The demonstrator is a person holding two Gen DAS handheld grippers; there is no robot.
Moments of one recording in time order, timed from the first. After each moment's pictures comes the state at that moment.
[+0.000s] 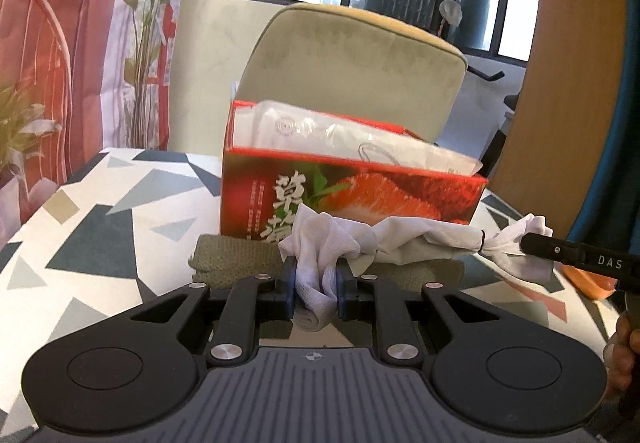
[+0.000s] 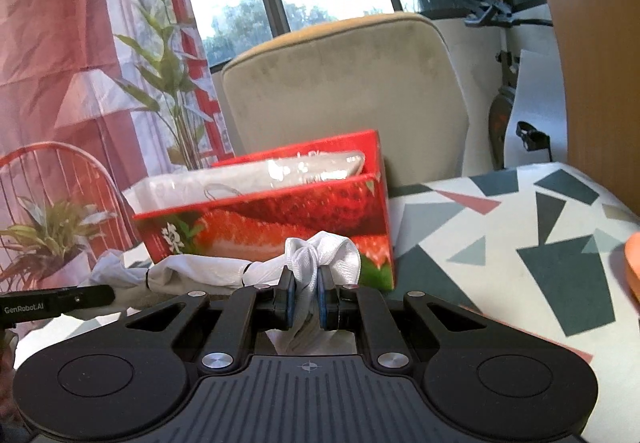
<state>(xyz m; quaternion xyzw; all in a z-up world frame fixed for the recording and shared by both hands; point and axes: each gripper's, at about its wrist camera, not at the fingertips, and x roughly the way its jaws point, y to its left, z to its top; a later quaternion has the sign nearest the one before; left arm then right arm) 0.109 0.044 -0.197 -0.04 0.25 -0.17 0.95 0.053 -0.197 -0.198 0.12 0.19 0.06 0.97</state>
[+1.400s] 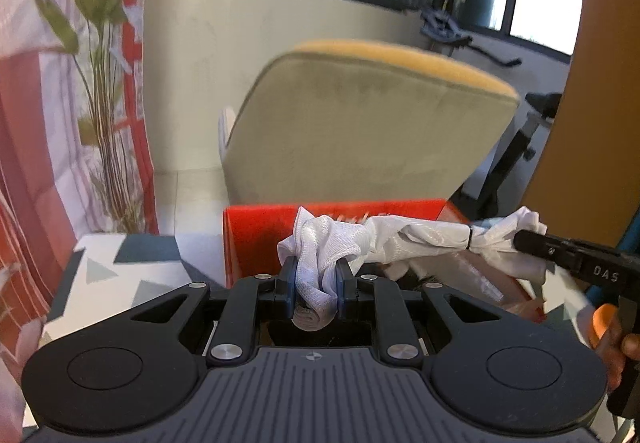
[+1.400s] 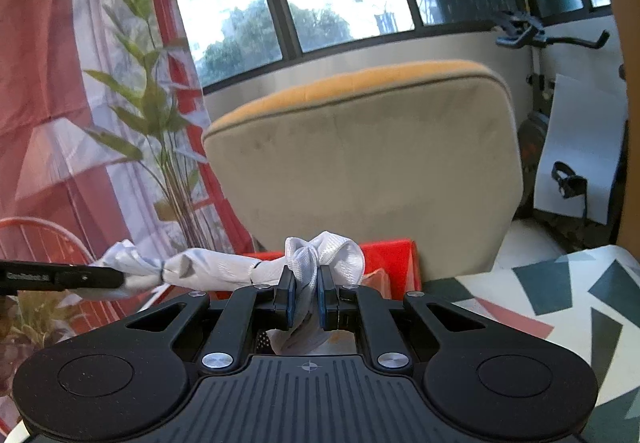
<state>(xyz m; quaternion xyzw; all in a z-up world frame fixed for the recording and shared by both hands) 0.299 0.028 -0.107 0.00 0.31 -0.19 0.93 0.239 -0.210 -0.113 0.12 0.20 0.08 0.97</state>
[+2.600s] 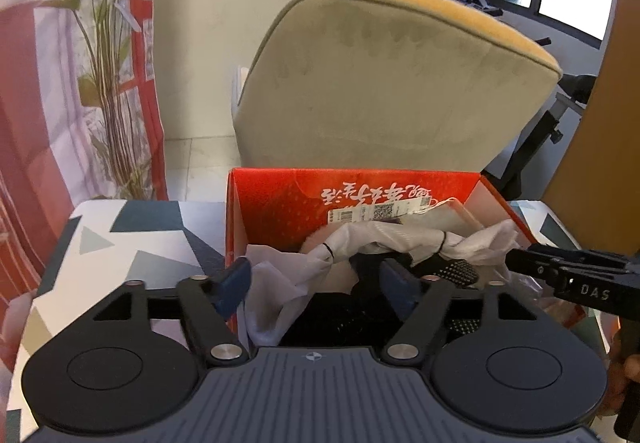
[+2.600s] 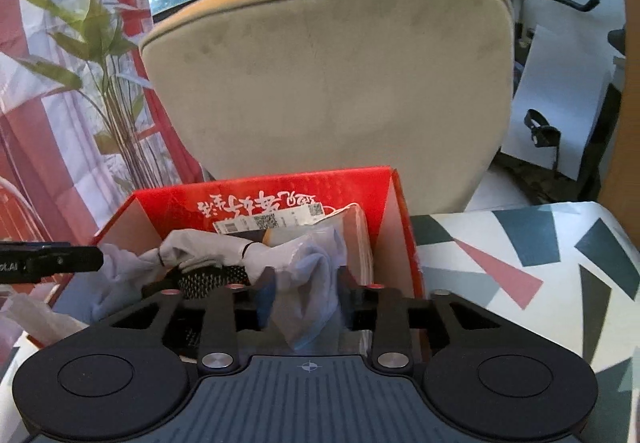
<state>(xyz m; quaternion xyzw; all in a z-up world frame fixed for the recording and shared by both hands) 0.323 0.018 -0.126 0.01 0.35 -0.16 0.93 0.288 -0.185 -0.149 0.09 0.30 0.01 0.95</state>
